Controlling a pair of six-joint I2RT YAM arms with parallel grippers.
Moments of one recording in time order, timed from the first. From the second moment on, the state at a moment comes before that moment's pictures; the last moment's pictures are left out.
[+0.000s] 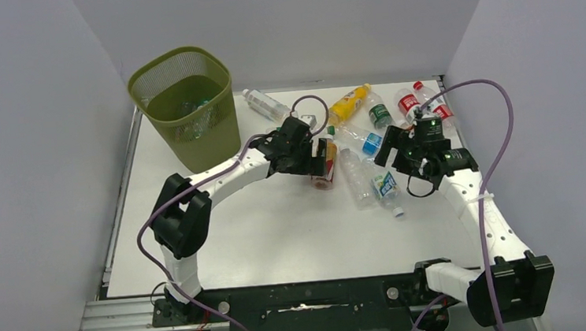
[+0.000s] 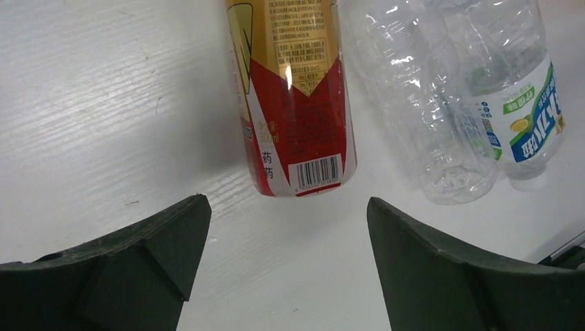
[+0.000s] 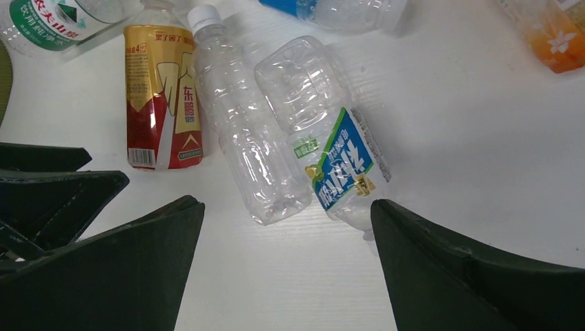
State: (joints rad) left arm -0.76 1.90 1.47 -0.42 0.03 -0.52; right arm 0.10 1.12 1.00 -0.73 0.00 0.46
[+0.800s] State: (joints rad) left arm -0.77 2.04 1.56 -0.40 -0.06 -0.48; right arm 0.10 1.07 0.72 -0.58 -0.17 0.45
